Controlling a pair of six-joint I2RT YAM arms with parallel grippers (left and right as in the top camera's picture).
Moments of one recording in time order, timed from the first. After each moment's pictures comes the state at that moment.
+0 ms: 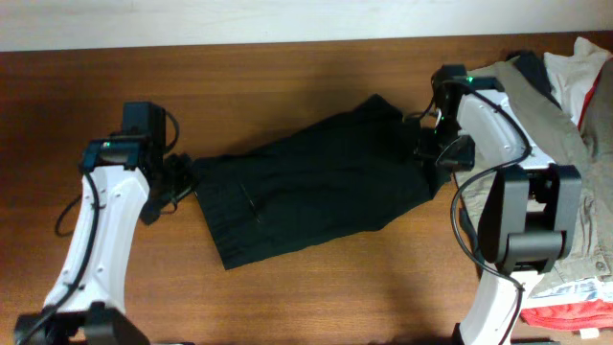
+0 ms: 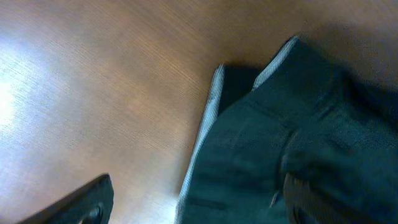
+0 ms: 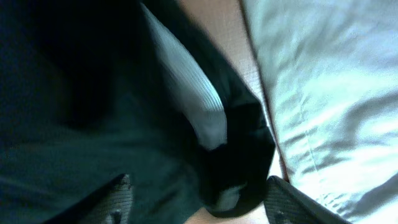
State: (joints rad) left arm 0.02 1.56 1.31 -1.13 -0.04 -0.66; right arm 0.01 2.09 1.68 -1.18 0.07 0.29
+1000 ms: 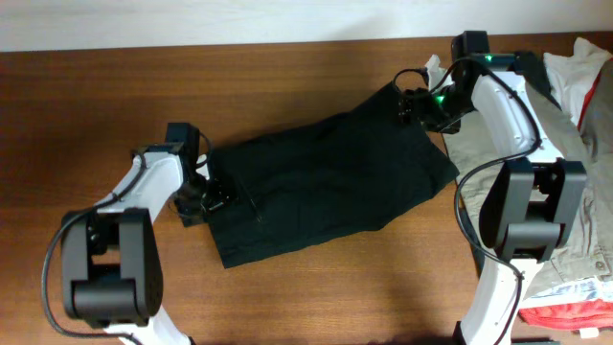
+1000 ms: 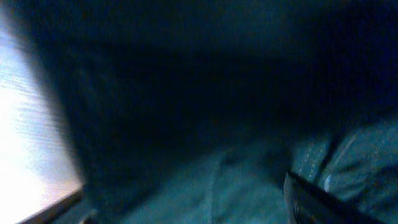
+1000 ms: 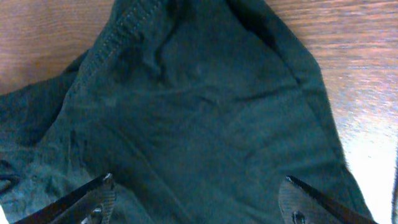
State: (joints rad) left arm -0.02 1.89 1.16 -0.84 0.24 -0.38; right arm -0.05 2.17 1.88 -1.09 -0.41 0.03
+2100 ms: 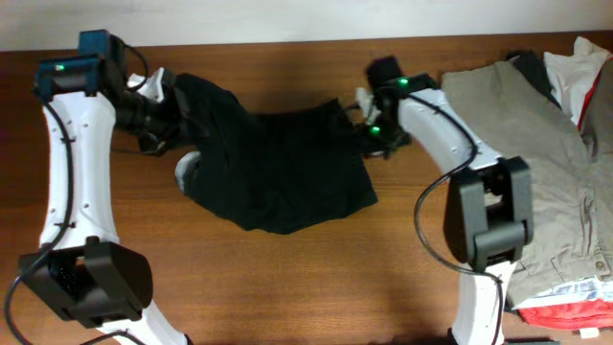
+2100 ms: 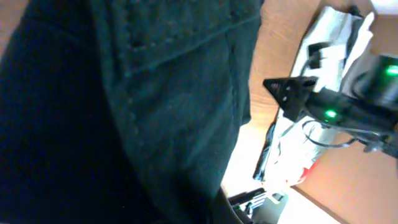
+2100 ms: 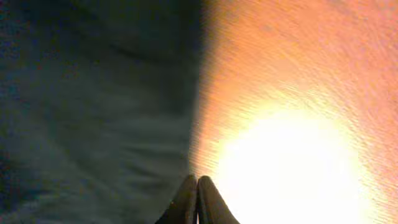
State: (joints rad) left arm 0.10 1.90 1.98 -1.51 0.62 -0.26; right arm 0.23 2.16 1.74 -1.05 -0.13 -0.01
